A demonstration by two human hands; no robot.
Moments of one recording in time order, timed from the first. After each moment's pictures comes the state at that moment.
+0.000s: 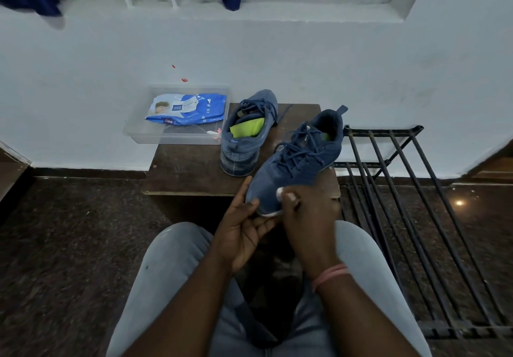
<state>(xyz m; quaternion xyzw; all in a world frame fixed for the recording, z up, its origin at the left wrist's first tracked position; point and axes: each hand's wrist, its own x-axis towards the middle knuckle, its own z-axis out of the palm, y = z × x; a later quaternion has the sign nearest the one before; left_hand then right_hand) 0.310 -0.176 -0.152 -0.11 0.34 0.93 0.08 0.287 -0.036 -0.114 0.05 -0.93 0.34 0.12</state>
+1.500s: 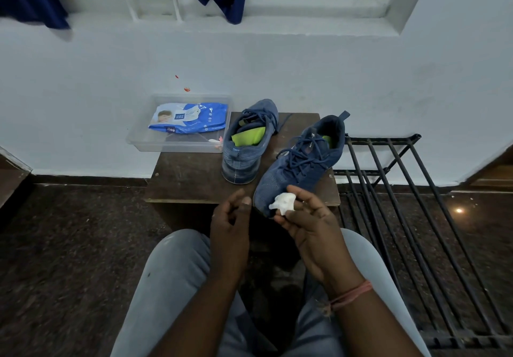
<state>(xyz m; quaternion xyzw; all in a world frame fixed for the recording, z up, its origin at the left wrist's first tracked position) 0.322 -0.172 -0.132 -0.25 0.68 0.68 -0.15 0.293 -0.027 -0.106 -0.07 -0.45 0.88 -0.15</state>
